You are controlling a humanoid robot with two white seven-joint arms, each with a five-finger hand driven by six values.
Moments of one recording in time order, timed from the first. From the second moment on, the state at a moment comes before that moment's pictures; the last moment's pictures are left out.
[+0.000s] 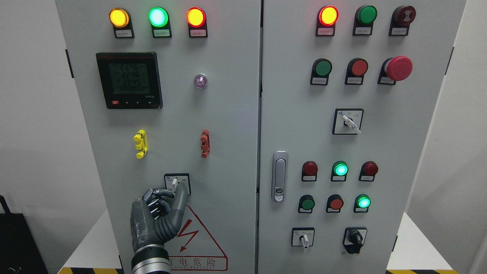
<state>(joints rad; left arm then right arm) -0.36 -0.15 -0.17 -1.96 -0.20 0.59 0.48 0.10 0.12 -0.19 -0.11 0.07 0.06 -0.02</state>
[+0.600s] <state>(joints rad) -0.36 -0.15 -0.17 -1.96 -0.20 0.59 0.48 0.10 0.12 -0.19 -0.11 0.07 0.06 -0.02</state>
